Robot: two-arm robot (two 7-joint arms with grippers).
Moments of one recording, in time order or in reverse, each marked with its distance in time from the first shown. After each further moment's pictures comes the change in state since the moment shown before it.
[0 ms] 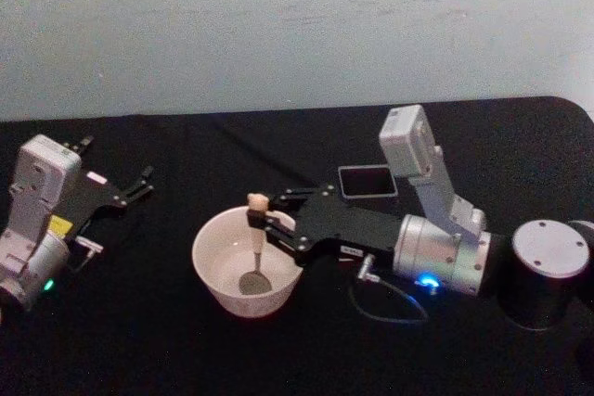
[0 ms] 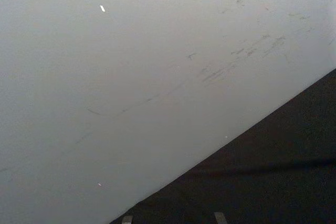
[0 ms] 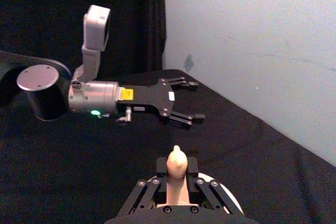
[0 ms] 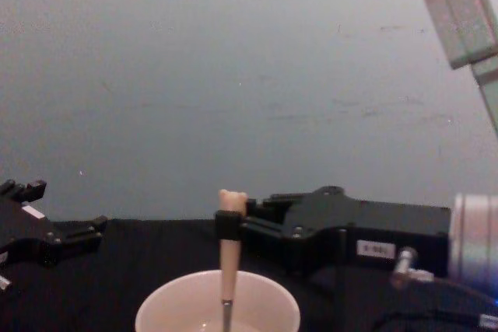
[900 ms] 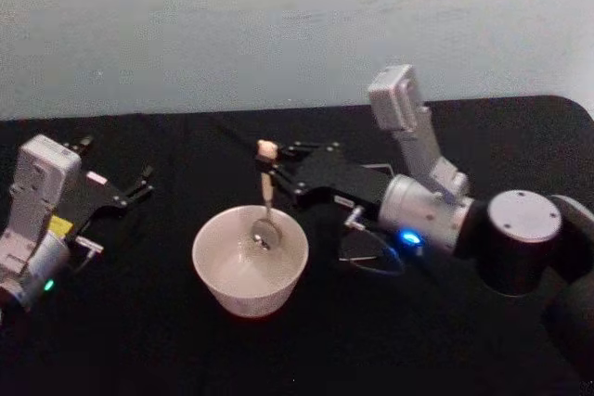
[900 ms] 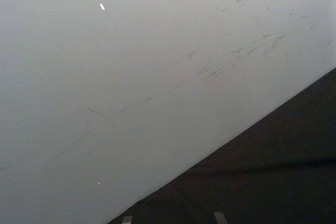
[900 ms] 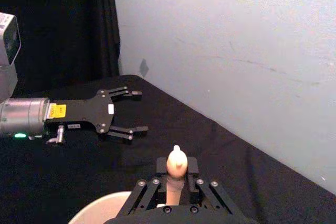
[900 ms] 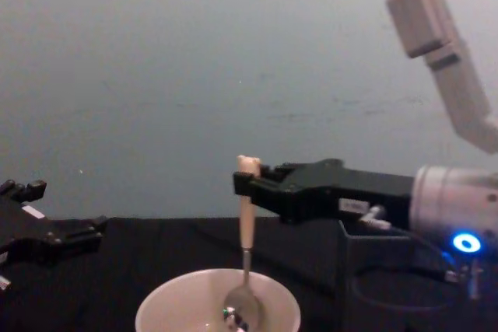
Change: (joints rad) left arm 0.000 0.000 0.000 0.000 0.000 0.000 0.000; right arm 0.086 -0.117 0.039 0.162 -0.050 -0.005 -0.097
